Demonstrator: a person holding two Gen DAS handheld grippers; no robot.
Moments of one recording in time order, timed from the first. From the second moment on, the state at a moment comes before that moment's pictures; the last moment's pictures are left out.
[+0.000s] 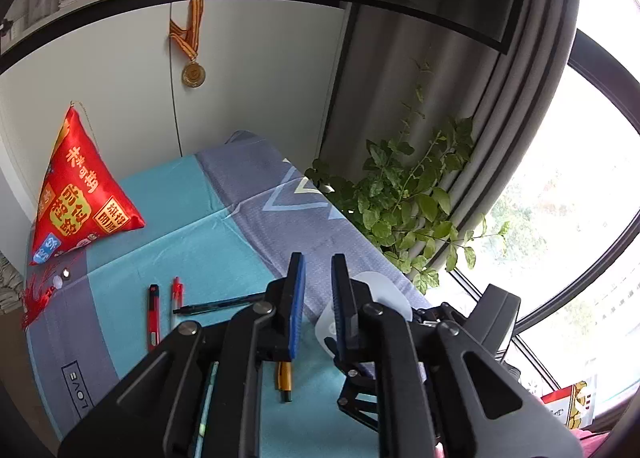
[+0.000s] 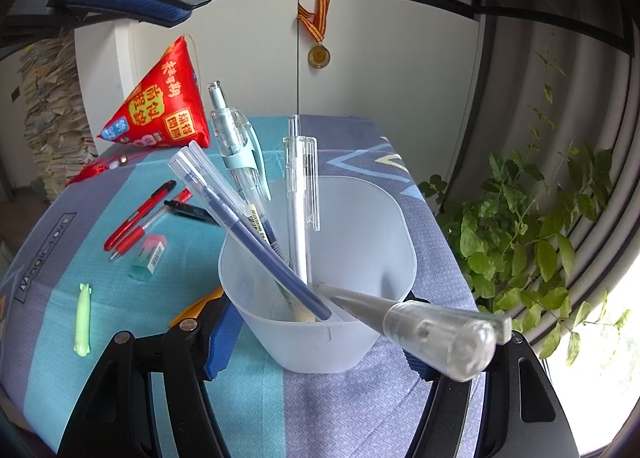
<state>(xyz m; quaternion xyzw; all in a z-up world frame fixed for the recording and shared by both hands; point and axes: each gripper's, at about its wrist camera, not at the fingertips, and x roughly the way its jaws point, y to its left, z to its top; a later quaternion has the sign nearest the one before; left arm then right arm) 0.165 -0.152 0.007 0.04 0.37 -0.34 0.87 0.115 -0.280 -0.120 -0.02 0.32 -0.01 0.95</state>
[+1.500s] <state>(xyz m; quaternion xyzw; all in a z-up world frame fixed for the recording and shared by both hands) 0.148 -0.144 -0.148 0.13 0.48 -0.32 0.81 0.112 -0.278 -0.121 -0.02 0.32 -0.02 0.95</state>
